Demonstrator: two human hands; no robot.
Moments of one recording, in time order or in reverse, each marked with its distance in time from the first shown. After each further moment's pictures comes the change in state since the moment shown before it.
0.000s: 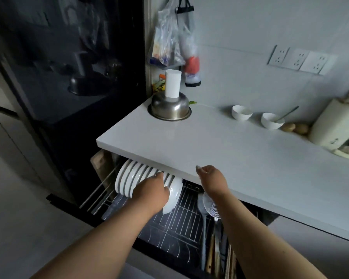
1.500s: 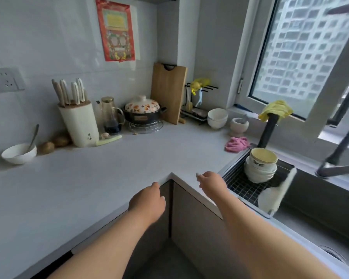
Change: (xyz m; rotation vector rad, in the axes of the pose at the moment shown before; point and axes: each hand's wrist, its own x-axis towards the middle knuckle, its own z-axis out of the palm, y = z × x) left_hand -0.123 0.554 0.173 0.066 -0.344 1.001; right_hand -0.227 0.382 -0.442 0.094 0.759 0.767
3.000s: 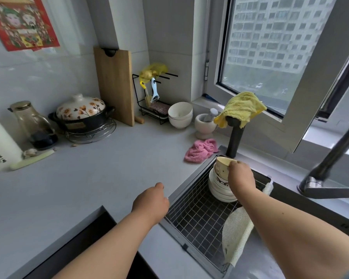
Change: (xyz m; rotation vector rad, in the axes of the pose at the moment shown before) left_hand 0.196 0.227 0.114 0.010 -0.182 0.073; right_hand 0.250 0.210 -0.183 -0.450 0.340 0.006
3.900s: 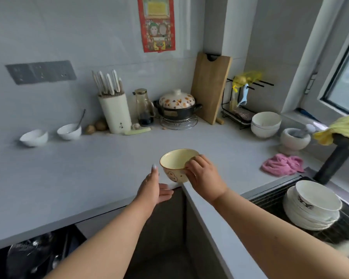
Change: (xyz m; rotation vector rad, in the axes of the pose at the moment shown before) left_hand -0.128 -0.112 -0.063 -1.362 0.415 -0.604; right_hand -0.145 -0.228 0.004 0.542 0.230 -1.188
